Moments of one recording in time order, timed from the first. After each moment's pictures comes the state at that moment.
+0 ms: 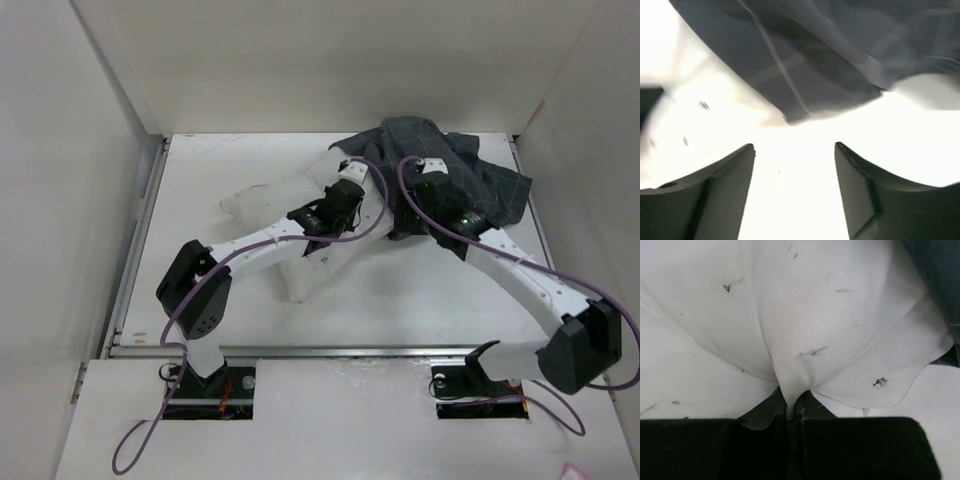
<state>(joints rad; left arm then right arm) -0.85 1.75 1.31 -0.21 -0.43 -0.27 0.51 1.34 1.13 -0.52 0.28 0.37</state>
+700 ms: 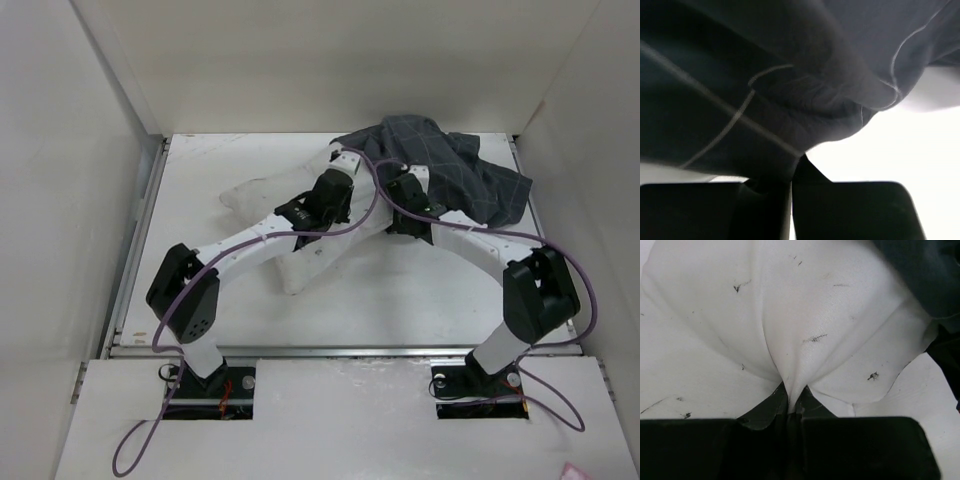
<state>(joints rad) -0.79 1.69 1.31 -0.18 -0.35 -0.26 0.51 1.62 1.14 -0.43 0.46 0.44</state>
